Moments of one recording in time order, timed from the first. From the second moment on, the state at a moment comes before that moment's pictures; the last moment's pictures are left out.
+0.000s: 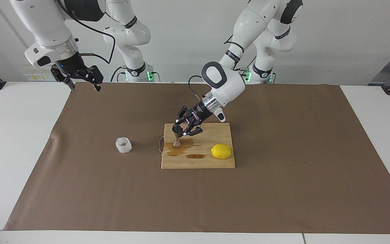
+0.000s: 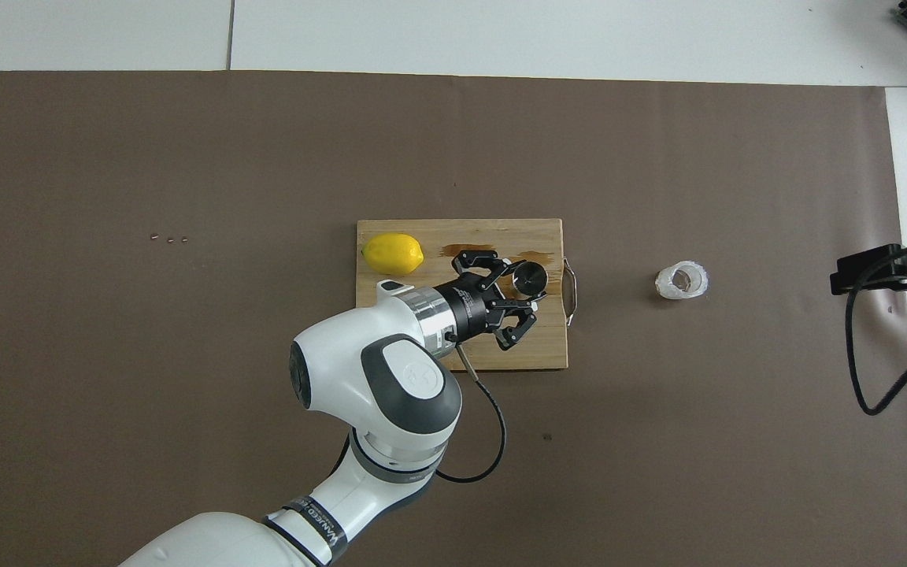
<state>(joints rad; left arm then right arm) -0.53 0.37 -0.31 -1.87 -1.73 2.89 -1.23 0.08 -0.06 -0.12 -1.65 -0.02 1.55 0.01</state>
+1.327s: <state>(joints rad) -0.54 0.39 -0.31 -1.87 -1.71 2.91 -1.21 0.08 -0.06 -0.12 -1.66 -0.02 1.54 -0.07</state>
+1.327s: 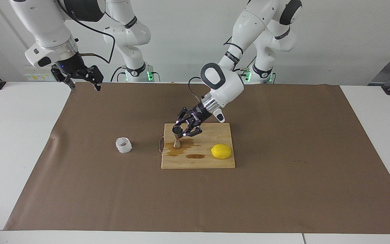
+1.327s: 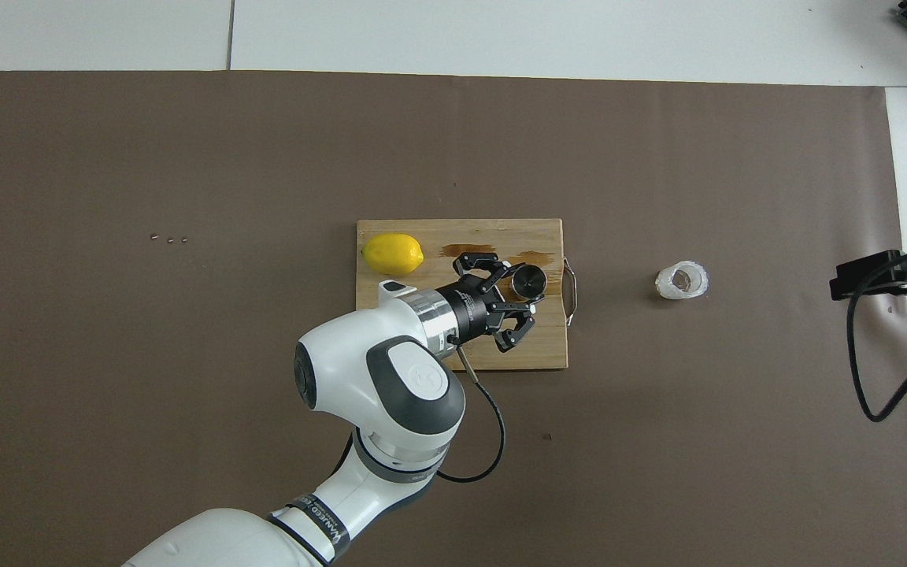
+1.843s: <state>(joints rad) -0.54 0.39 -0.31 -1.87 -1.71 2.91 -1.21 0.07 -0.07 -0.12 -1.75 -0.02 1.67 -0.49</state>
